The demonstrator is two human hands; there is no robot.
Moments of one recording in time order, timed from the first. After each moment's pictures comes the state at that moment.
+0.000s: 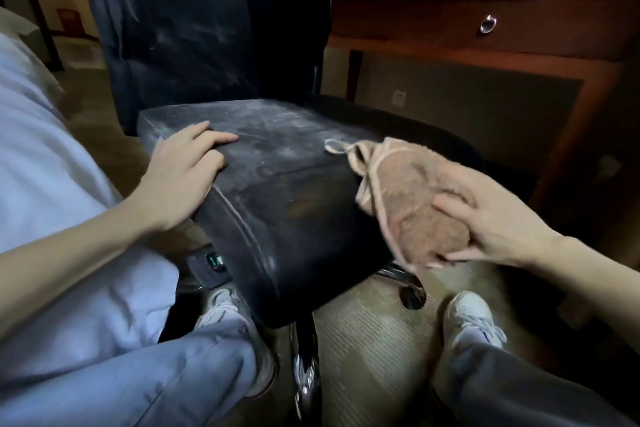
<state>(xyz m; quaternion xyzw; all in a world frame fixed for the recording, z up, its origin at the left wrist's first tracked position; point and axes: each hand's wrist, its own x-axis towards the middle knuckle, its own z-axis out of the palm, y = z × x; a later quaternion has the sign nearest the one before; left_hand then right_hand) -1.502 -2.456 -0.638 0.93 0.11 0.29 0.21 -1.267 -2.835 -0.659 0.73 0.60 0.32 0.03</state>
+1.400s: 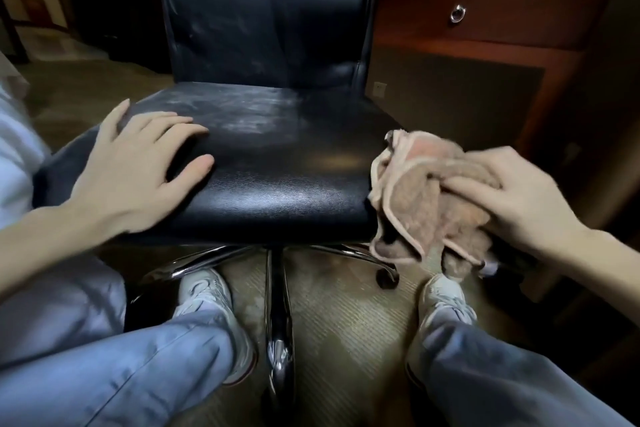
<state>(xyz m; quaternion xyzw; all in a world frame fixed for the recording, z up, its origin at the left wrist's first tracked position) -1.523 -2.468 -0.642 0.94 0.09 0.32 -0.06 -1.287 -2.901 -0.642 0.68 0.59 0.43 0.06</state>
